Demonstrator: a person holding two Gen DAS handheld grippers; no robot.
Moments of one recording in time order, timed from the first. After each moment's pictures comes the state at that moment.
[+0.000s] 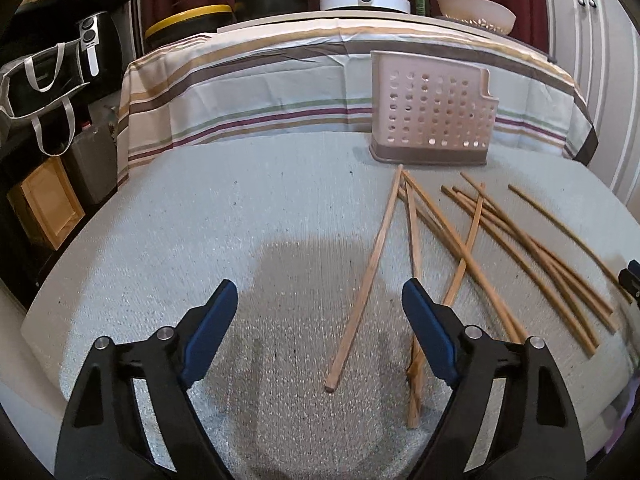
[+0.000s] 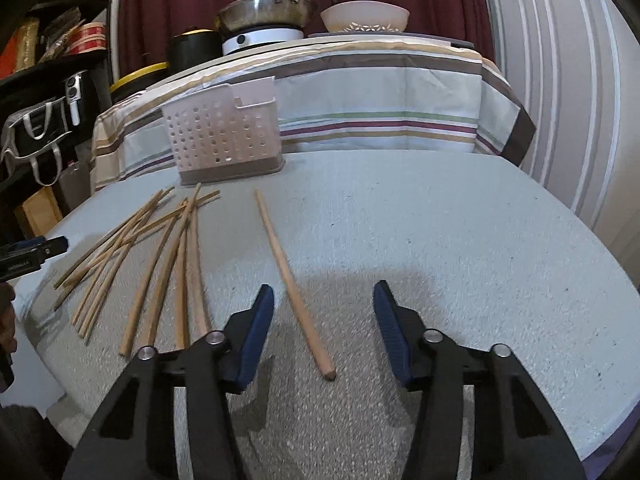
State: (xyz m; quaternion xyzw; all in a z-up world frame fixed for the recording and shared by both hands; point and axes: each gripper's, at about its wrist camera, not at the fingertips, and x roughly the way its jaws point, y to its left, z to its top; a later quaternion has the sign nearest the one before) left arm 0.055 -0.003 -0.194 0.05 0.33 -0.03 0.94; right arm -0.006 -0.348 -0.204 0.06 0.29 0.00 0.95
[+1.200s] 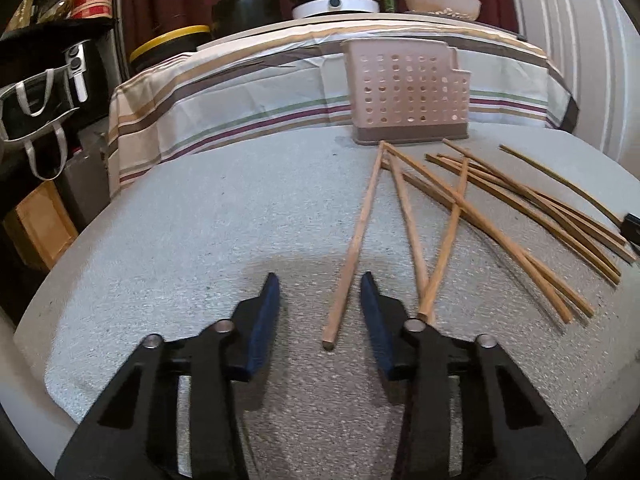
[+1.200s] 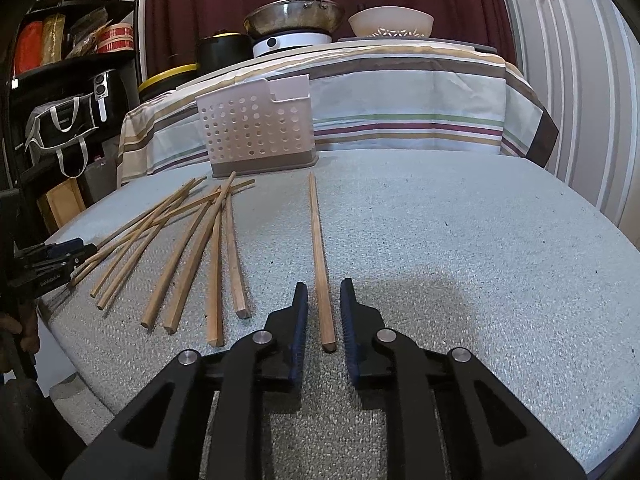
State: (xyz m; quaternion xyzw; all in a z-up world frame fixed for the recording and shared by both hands) left arm 0.033 -0.007 -0.228 0.09 0.29 -0.06 0.95; right arm -0.018 -0.333 -0.220 0.06 0.27 0.04 0.96
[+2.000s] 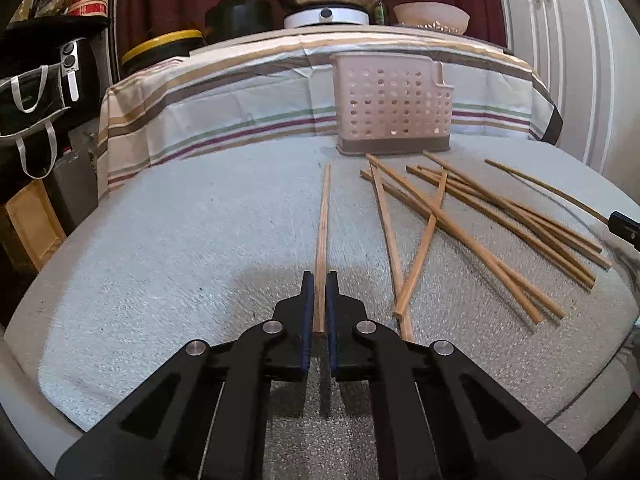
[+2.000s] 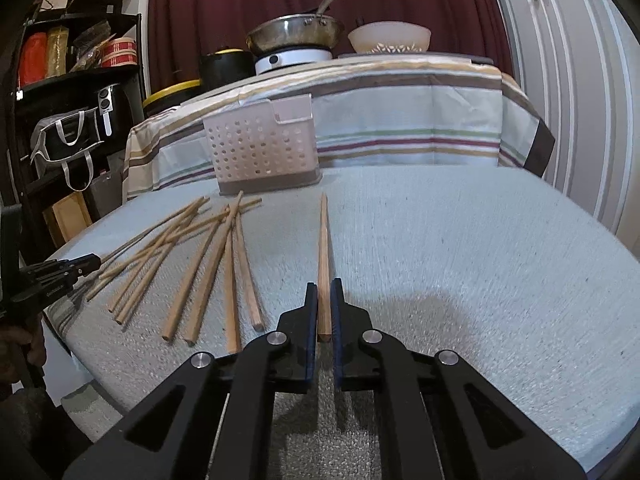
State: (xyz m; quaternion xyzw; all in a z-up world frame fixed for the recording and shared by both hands) left arm 0.021 -0.004 -0.218 0.07 0.28 -0.09 0.95; right arm -0.028 -0.332 -0.203 0.07 0.25 0.05 0.97
